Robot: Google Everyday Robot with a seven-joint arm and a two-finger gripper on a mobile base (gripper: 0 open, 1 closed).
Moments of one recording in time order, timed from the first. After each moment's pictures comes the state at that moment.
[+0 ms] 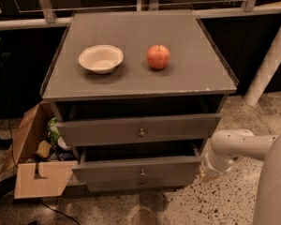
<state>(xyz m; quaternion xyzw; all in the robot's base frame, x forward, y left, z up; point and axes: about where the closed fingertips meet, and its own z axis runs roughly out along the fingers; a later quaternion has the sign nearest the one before) 0.489 -0.279 0.445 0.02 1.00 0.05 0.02</state>
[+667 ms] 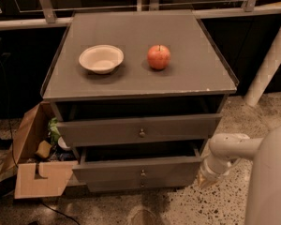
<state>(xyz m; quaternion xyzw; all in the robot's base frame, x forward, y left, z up) 0.476 -0.279 0.419 0.04 1.00 0.06 -0.02</state>
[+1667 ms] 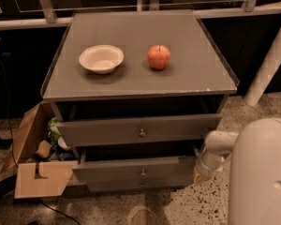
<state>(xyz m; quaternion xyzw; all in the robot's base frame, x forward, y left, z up) 0.503 -0.277 0.380 0.08 0.99 0.08 -0.04</state>
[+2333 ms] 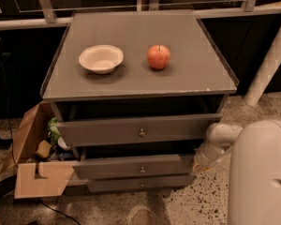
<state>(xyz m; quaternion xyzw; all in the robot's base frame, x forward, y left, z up) 0.551 -0.280 0.389 0.11 0.99 0.10 0.00</state>
